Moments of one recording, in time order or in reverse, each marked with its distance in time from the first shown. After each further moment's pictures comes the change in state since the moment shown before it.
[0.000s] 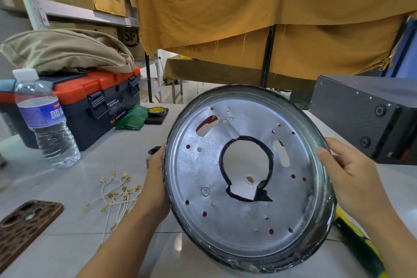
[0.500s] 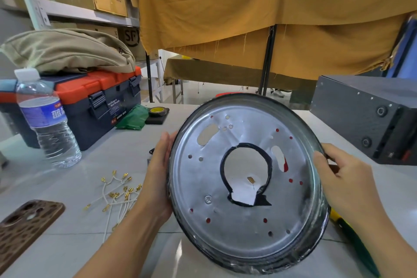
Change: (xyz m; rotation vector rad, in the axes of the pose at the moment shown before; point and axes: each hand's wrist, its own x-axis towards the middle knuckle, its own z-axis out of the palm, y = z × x) left_hand 0.000 0.007 -0.001 -0.121 -0.228 -0.081; right_hand -0.001 0.011 0.010 -0.197 0.070 0.002
